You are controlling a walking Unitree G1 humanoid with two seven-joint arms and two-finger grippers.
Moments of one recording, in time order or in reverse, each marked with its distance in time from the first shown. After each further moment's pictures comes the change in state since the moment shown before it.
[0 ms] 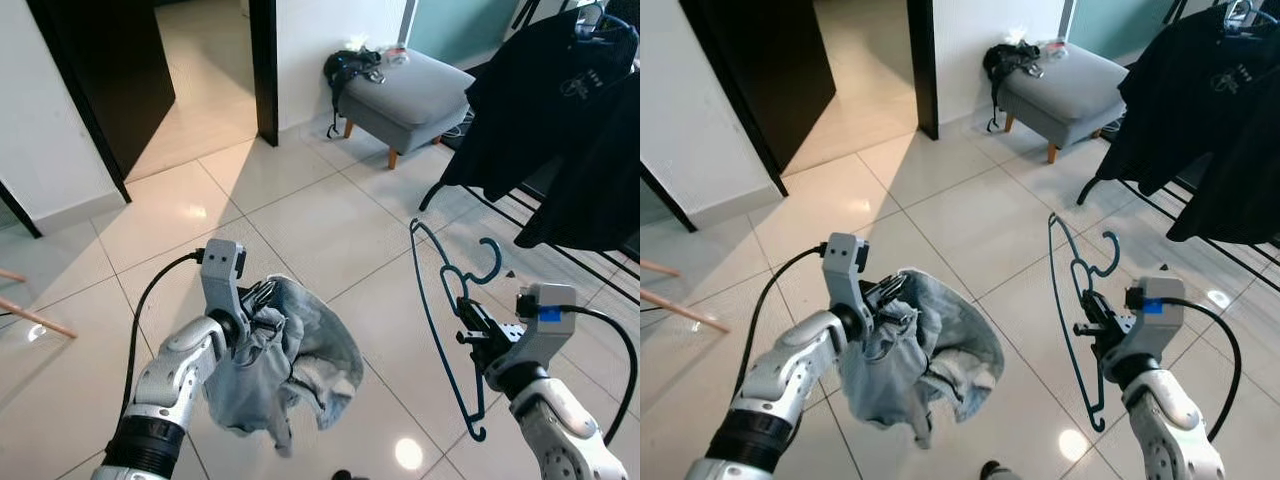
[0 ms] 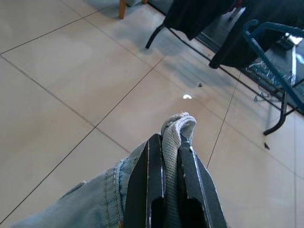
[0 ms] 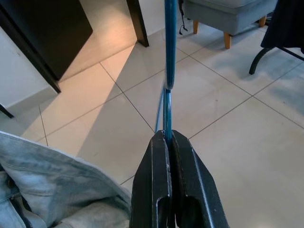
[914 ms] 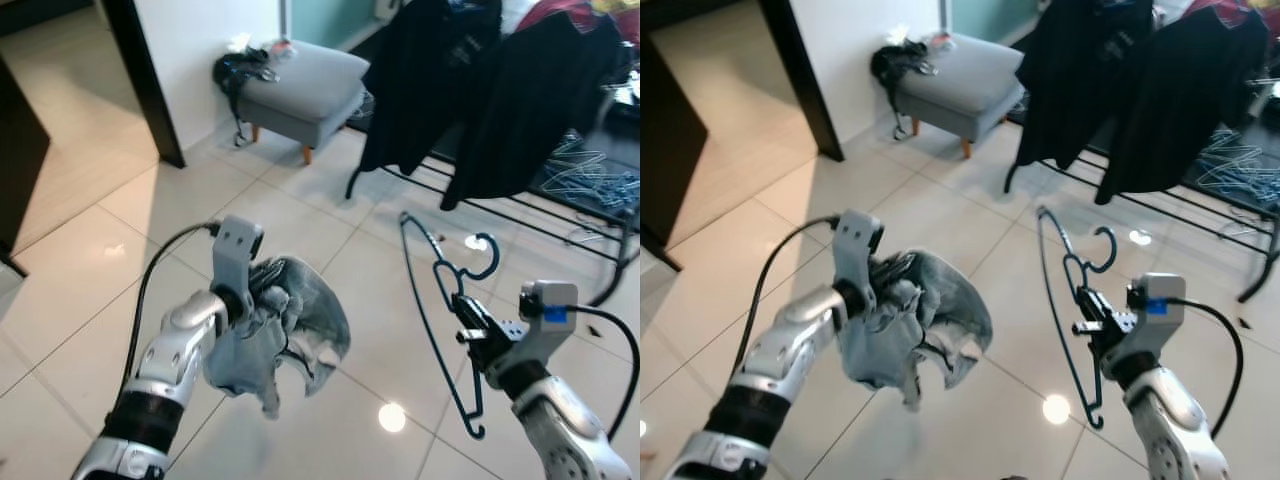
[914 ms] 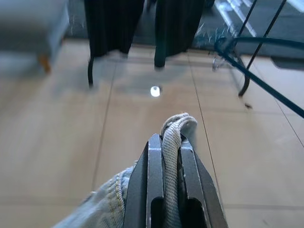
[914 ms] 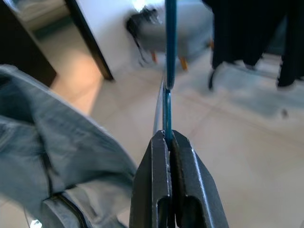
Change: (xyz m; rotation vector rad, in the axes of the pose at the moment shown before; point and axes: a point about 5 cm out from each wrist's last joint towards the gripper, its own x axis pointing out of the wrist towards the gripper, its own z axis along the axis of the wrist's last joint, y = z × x) left arm 0.015 -0.002 0.066 0.318 -0.127 -0.085; right arm -0.012 0.000 0.019 -0.007 -0.063 0.175
